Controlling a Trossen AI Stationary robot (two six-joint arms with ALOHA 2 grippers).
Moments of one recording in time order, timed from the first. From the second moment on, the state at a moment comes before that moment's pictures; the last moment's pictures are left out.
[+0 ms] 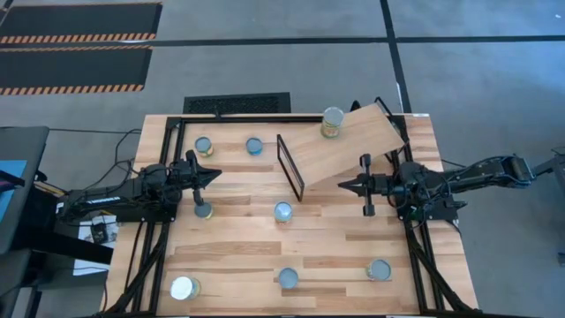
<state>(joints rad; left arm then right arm) 0.20 0.07 0.01 0.03 -0.09 -0.10 0.02 0.65 0.16 0.59 0.00 -0.26</state>
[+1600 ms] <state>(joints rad) 0.41 0.73 0.47 -0.28 -0.23 -0.17 -0.32 0.31 0.06 0.44 -0.10 -0.21</state>
